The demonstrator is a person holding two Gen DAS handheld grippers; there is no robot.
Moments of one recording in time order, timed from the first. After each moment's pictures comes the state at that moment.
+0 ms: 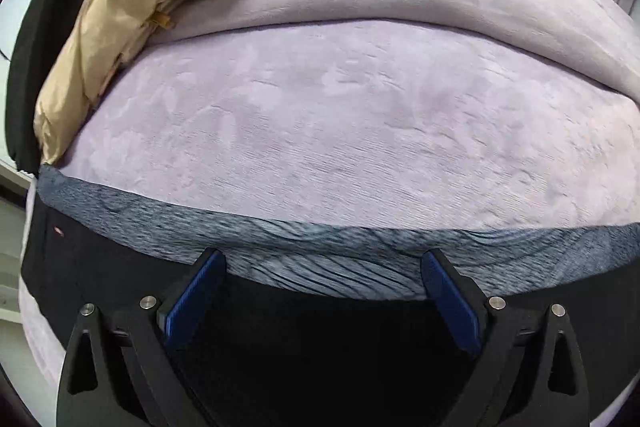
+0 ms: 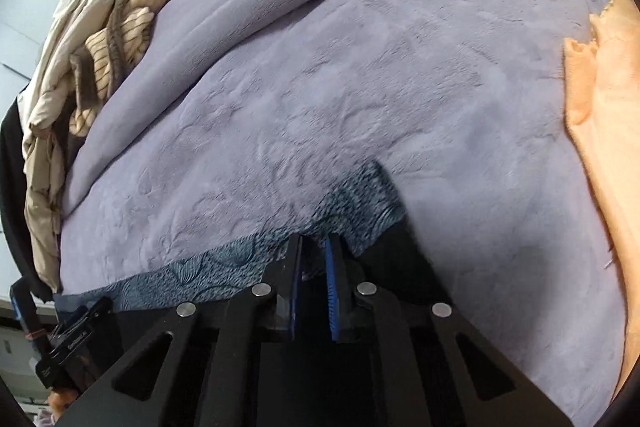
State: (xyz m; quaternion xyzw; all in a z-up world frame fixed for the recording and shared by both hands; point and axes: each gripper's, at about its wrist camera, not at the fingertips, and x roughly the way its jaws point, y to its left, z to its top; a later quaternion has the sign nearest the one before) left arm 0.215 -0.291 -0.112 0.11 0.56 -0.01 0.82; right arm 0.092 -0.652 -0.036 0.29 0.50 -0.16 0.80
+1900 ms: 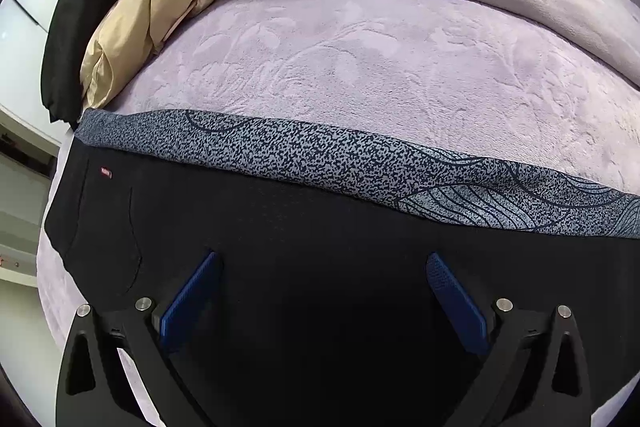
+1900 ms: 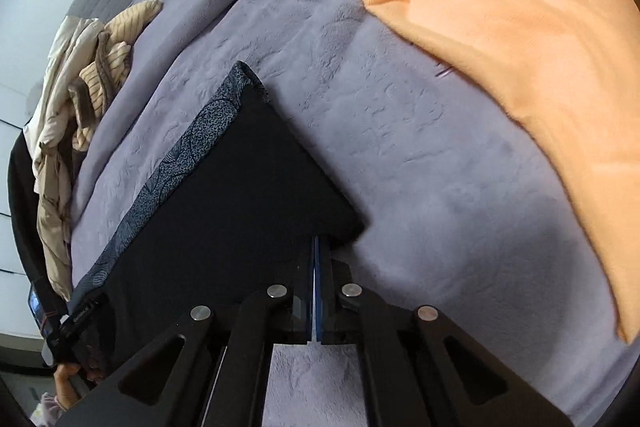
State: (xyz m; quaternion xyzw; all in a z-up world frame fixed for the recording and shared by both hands) left arm 0.185 -0.241 -0.108 0.09 0.58 0.05 0.80; right arm -0.049 -0.641 -0.019 0.33 0.49 -0.21 0.78
